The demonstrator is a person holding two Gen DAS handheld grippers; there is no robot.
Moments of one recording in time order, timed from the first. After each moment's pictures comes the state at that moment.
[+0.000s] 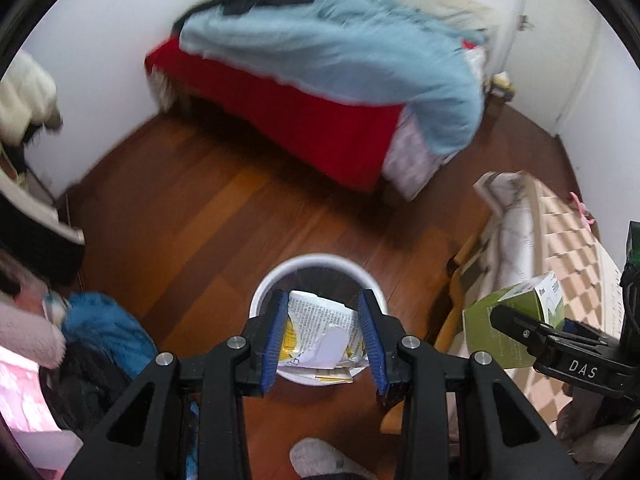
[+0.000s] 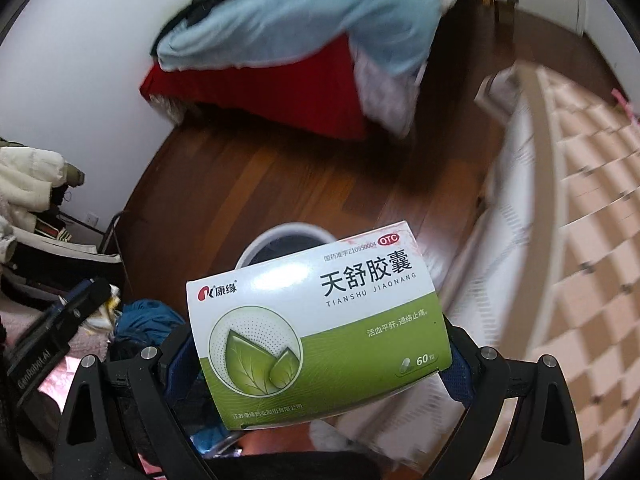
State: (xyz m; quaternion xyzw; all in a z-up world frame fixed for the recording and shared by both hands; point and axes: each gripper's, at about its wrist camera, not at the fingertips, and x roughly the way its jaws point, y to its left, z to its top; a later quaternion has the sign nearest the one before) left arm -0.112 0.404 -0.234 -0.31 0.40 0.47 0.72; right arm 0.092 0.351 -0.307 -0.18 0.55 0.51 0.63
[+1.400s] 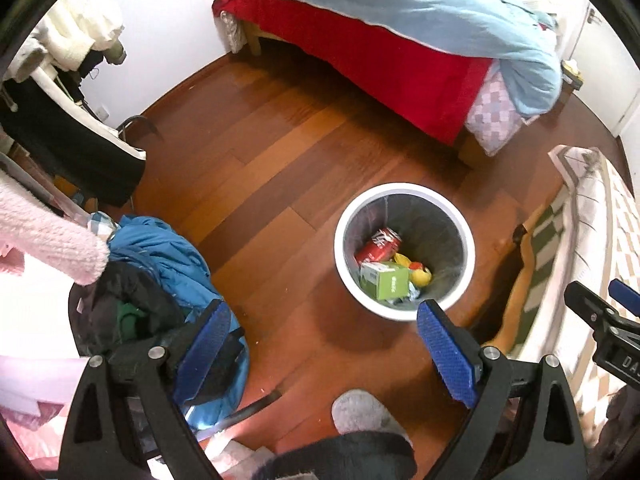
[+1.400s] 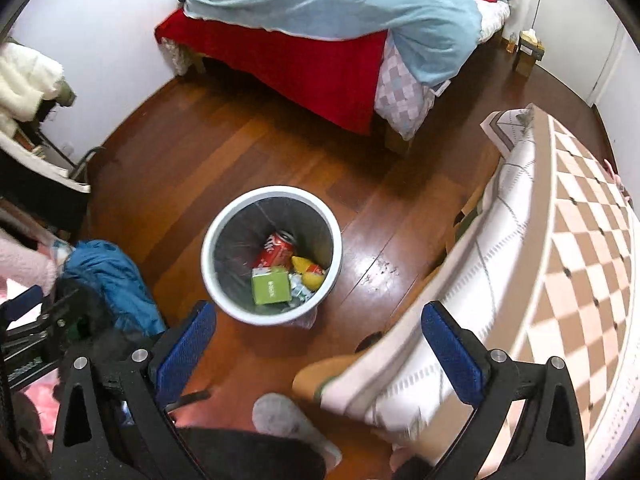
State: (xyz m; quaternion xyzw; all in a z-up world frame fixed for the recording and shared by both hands) left arm -0.198 0.355 -0.267 -0.33 0.44 0.54 0.63; right arm 0.025 0.312 -0.297 -0.30 0.46 0.52 0.65
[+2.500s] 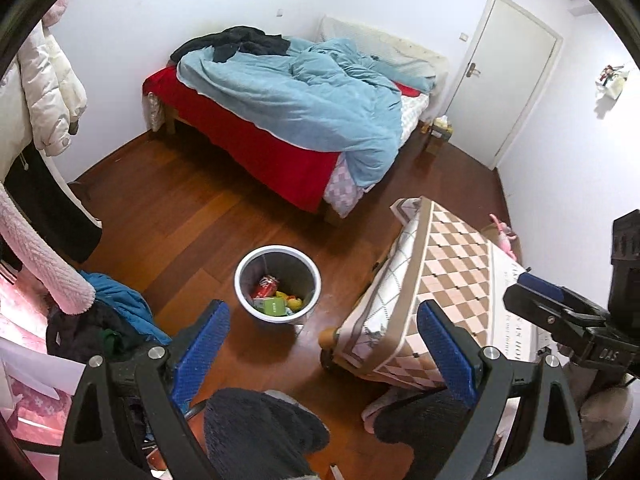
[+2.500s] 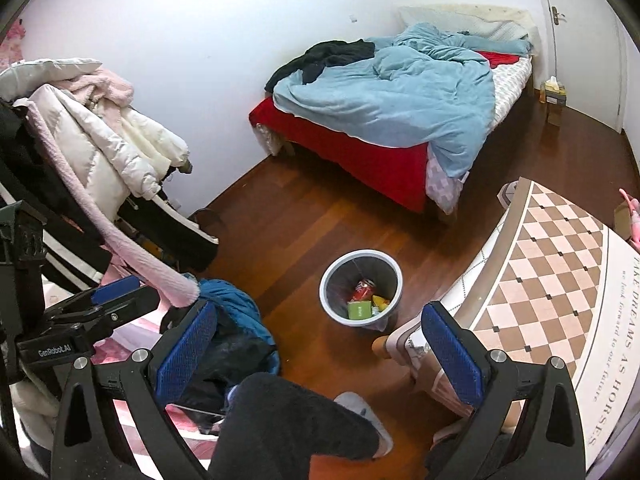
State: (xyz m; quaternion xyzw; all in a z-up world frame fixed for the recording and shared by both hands) left arm -0.220 0.200 -0.032 -0.31 0.31 0.42 0.79; right arm -0.003 0.106 -0.029 -0.16 0.41 0.65 0.62
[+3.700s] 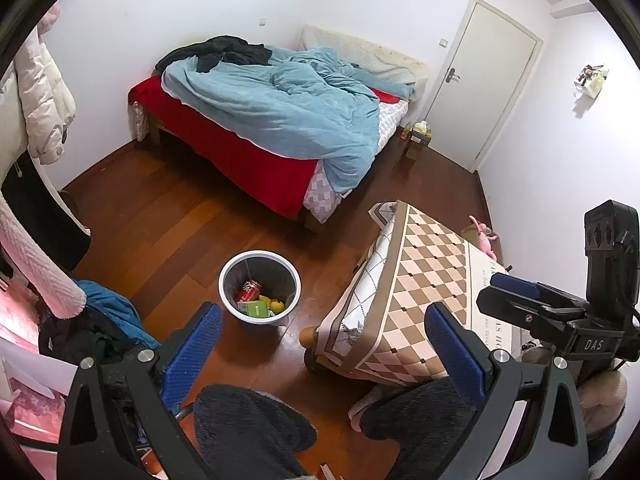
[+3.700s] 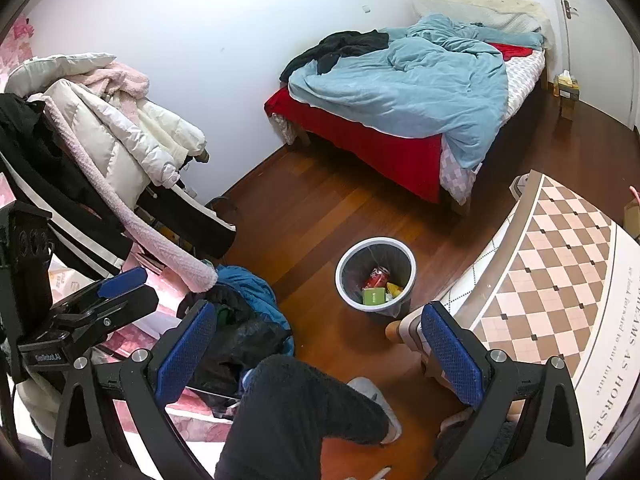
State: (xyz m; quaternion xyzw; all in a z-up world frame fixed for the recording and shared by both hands) left arm -0.226 0.182 -0.005 -0.31 0.29 0.40 0.81; right arm -0.006 0.087 -0.020 -0.16 0.42 0.66 0.60
